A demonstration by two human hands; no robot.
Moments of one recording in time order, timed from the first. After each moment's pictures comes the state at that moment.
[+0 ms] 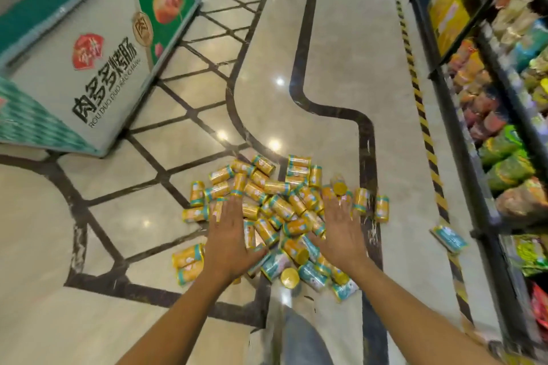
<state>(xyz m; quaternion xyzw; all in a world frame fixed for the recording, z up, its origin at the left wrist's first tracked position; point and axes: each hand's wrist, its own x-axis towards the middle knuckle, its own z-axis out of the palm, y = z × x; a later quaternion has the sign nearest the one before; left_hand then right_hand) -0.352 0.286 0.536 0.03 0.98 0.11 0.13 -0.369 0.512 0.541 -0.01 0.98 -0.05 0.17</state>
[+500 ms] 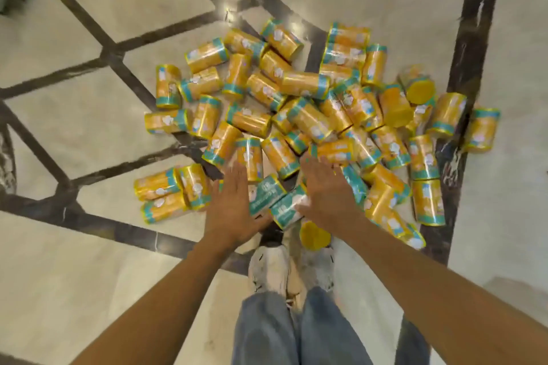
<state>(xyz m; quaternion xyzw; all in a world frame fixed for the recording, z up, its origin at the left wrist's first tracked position) -0.417 0.270 0.156 -0.02 0.95 0.11 0.30 -0.457 0.456 0.152 -0.17 0.95 -0.05 0.27</state>
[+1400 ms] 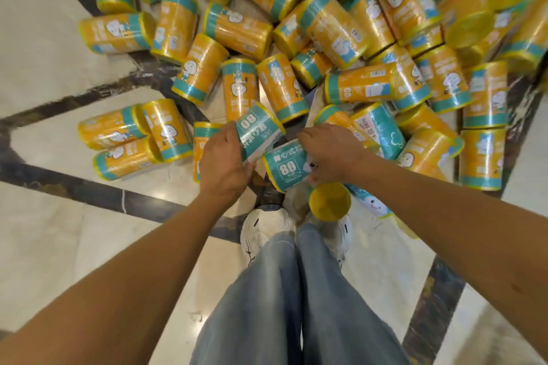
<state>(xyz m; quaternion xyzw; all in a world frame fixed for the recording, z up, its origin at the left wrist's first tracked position) -0.390 0.270 -0.011 -0.10 0.96 0.20 0.19 -0.454 0.462 -0.002 -0.34 0.87 0.00 0.36</state>
